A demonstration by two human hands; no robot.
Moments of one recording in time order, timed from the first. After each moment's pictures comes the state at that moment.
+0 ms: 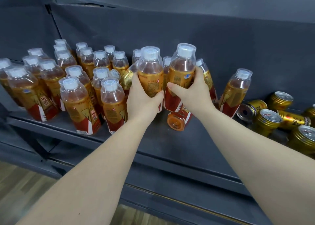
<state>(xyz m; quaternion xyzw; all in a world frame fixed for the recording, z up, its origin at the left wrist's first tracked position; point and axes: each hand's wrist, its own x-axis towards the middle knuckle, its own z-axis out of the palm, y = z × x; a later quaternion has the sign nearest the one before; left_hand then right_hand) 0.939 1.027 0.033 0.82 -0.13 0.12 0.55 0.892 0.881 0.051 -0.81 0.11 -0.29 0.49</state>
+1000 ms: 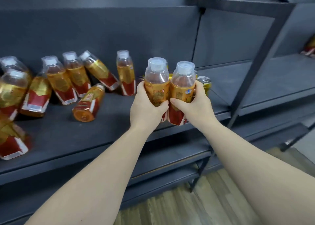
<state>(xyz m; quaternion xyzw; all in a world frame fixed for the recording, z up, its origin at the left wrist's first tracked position) 0.720 0.897 0.023 0.75 -0.41 -0.09 0.52 0.587 0.810 0.024 -0.74 0.37 -0.40 0.41</state>
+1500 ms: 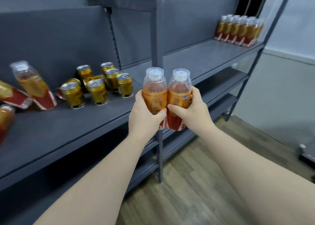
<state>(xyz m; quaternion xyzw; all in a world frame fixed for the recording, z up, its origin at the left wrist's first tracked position) 0.505 0.830 0.003 0.68 -0.53 -0.19 0.48 0.349 0.789 0.005 -0.65 0.49 -0.44 0.36</state>
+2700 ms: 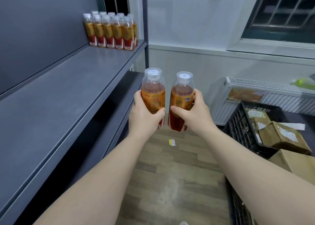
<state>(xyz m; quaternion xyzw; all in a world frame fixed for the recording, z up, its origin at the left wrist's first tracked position) 0.153 0.492 -0.023 0.49 -0.70 -0.35 0.38 0.001 0.565 -0.015 -0.43 0.72 -0.51 0.20</state>
